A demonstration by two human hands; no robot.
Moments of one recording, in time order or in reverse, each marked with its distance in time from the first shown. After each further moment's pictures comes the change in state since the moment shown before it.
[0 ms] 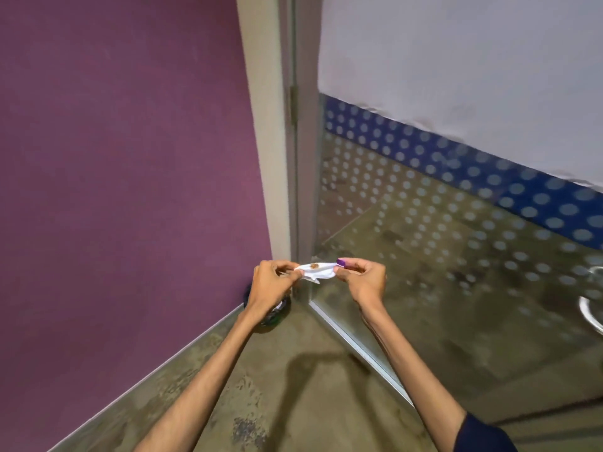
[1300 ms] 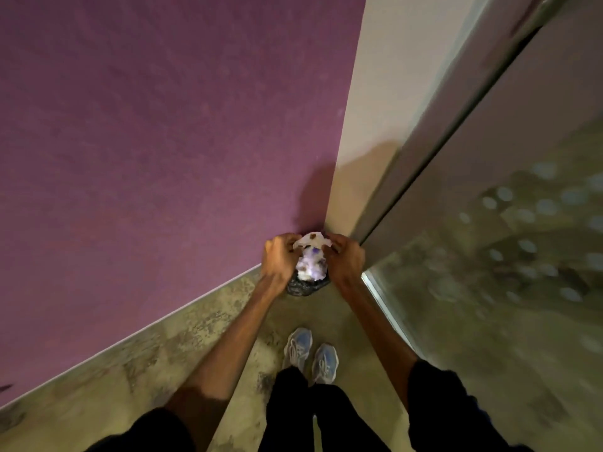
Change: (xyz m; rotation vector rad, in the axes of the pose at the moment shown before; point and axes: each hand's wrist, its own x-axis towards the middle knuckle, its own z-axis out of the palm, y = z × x) left_hand 0.328 -0.251 -0.044 0.270 0.115 -0.410; right_hand 0.272 0.163 0.329 -0.587 -0.363 0.063
